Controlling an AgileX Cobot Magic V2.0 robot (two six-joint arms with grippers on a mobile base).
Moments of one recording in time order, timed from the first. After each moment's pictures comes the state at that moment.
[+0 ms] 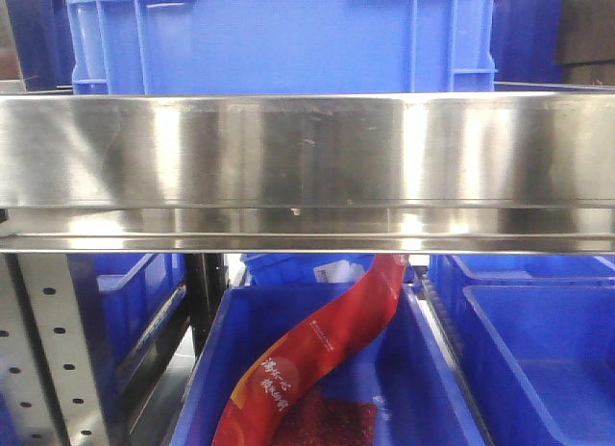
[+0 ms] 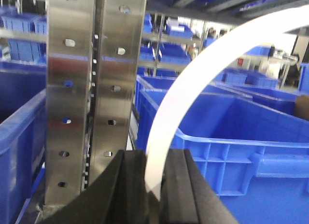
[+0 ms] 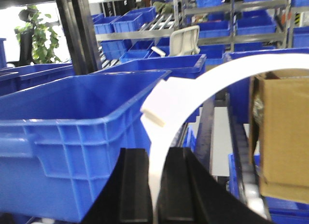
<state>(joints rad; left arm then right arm) -0.16 0.48 -0.72 0.01 0.31 -0.13 0.11 0.51 -0.70 0.09 0.31 0.07</state>
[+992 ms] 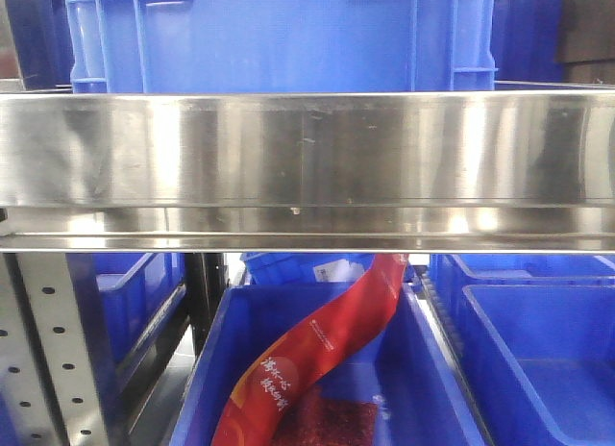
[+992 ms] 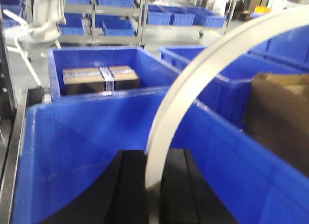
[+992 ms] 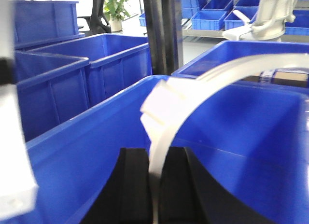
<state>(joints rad) -0.40 1.52 -1.63 0.01 0.36 -0.11 0.39 1.44 -1.42 0.11 0.24 0.04</state>
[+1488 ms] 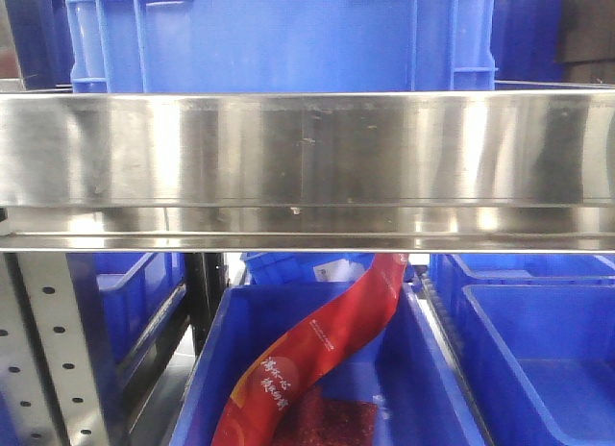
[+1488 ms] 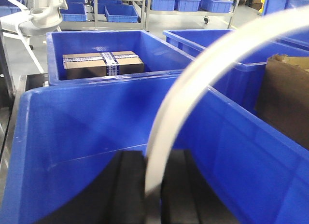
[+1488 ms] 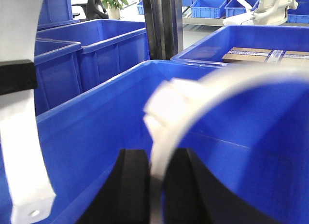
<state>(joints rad) -0.40 1.59 -1.63 0.02 0.33 -0.11 0.39 1.51 -1.42 0.11 0.20 0.04</state>
